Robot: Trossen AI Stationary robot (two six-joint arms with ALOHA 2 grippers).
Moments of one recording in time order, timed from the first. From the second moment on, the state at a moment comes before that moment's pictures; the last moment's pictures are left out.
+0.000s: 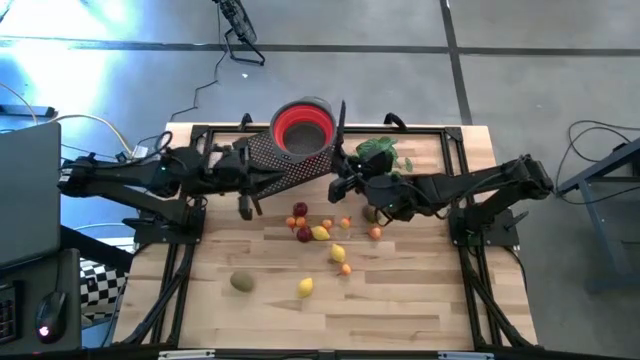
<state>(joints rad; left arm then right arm) -0.10 0.92 0.99 0.00 -0.26 -0.08 0.18 1.51 1.41 -0.22 0.98 0.62</state>
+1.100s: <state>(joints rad) -0.03 1.24 1.15 0.24 -0.24 -0.16 0.23 1.51 1.41 -0.23 1.00 0.31</state>
